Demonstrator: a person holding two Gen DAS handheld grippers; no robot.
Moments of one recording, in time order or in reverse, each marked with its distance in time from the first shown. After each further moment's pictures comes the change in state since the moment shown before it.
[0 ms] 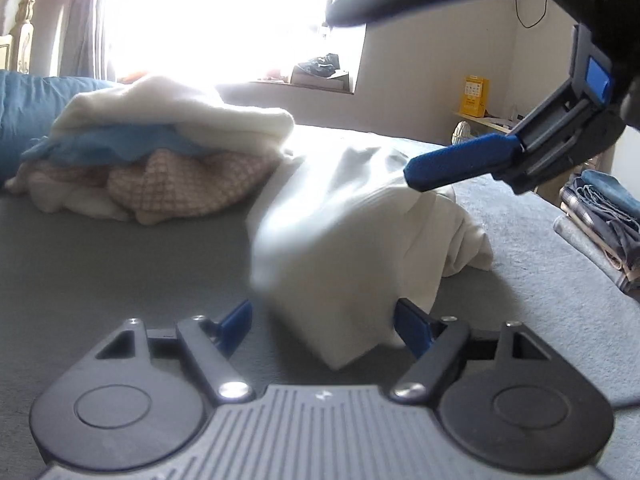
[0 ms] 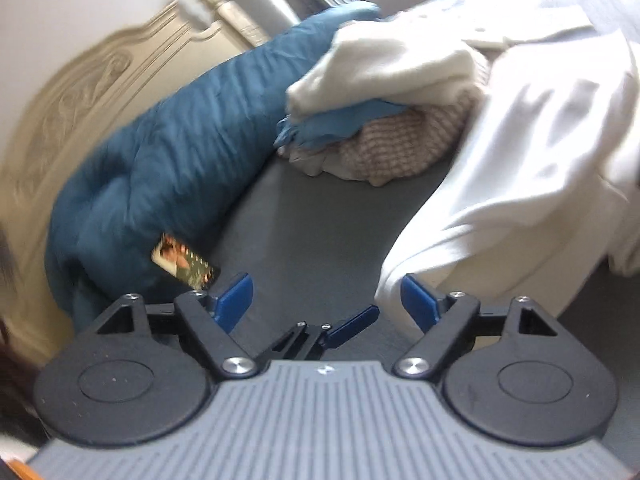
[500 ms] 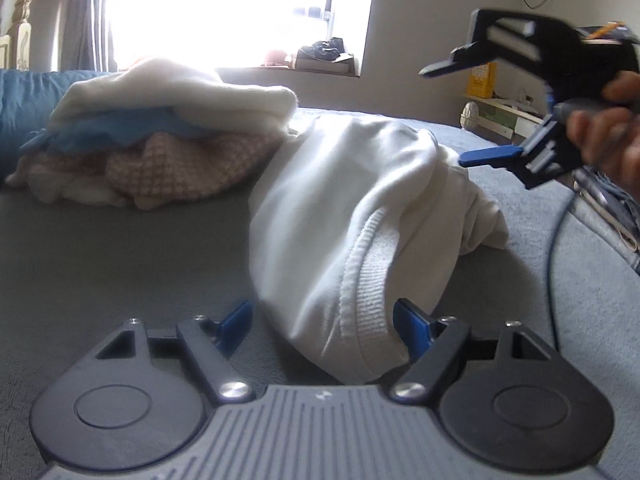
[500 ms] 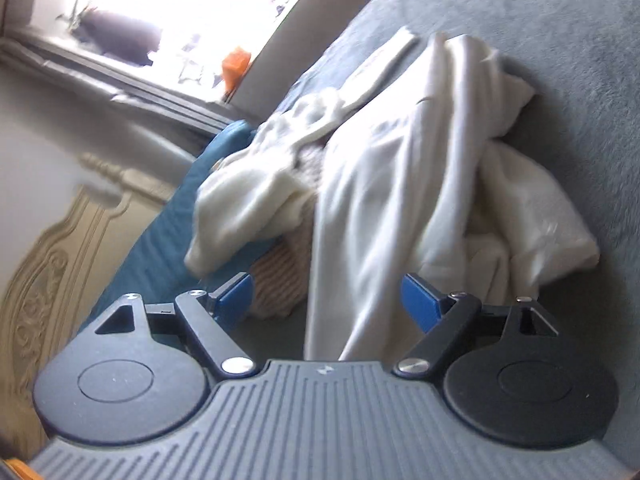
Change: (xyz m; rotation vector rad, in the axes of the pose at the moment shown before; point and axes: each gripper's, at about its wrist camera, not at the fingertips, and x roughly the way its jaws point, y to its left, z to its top) left arm 0.013 -0.008 -0.010 0.027 0.058 0.030; right arm -0.028 -0.124 0.037 0.420 -0.336 -0.157
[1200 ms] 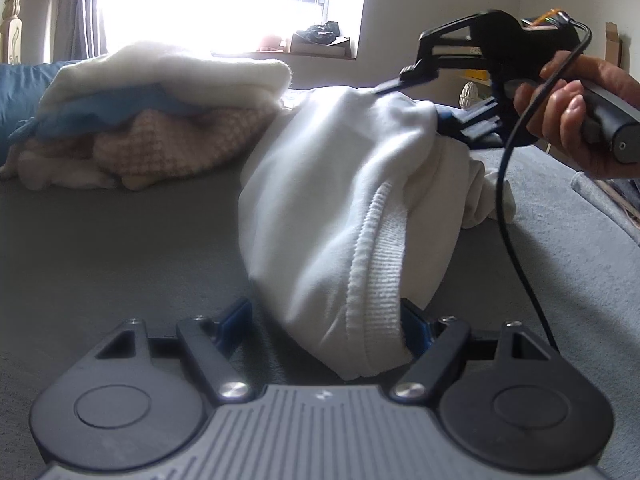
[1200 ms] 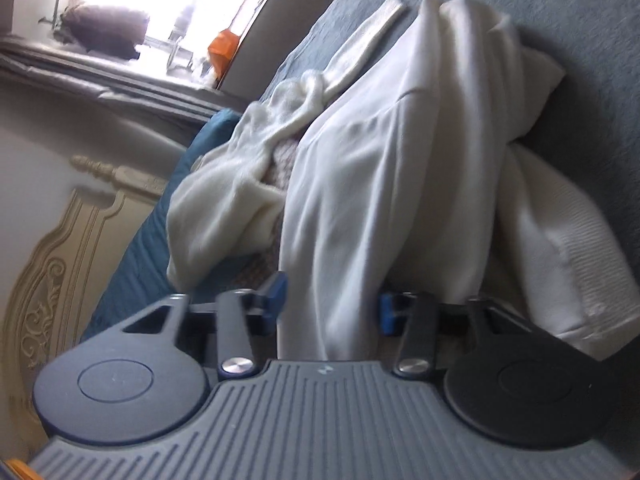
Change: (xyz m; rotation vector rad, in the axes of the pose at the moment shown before) left arm 0.019 -0.002 -0.011 0.009 0.031 0.006; right arm 0.056 -0.014 0.016 0.018 0.107 0.072
